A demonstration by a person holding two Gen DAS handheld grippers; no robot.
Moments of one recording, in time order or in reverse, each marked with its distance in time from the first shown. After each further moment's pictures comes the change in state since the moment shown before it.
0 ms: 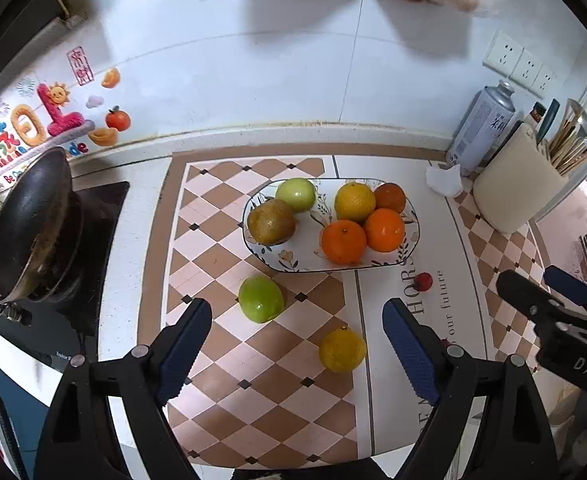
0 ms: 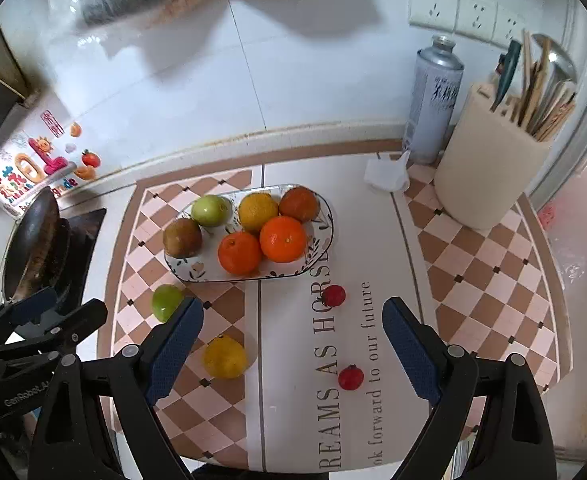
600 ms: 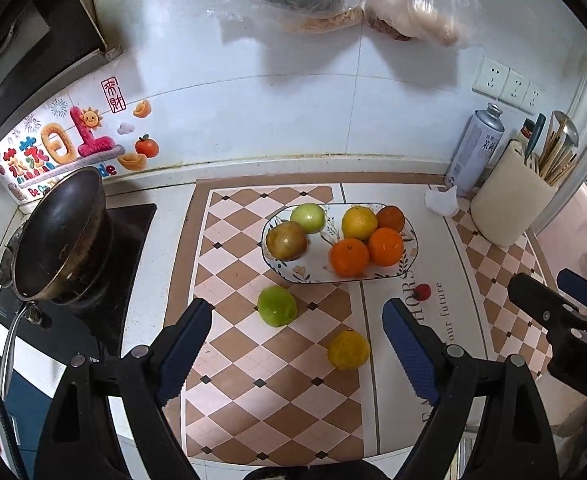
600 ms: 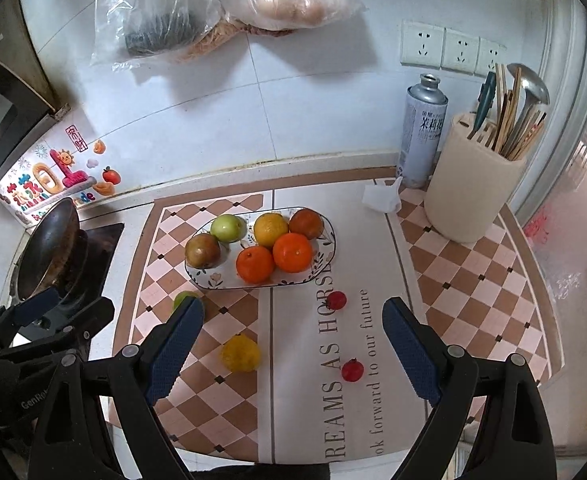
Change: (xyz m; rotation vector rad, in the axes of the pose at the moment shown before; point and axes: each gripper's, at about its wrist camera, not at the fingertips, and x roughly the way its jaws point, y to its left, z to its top) left arm -0.042 0.000 -0.018 0.000 -0.106 0.044; right arm -0.058 0.013 -0.020 -0.004 -0.094 0.006
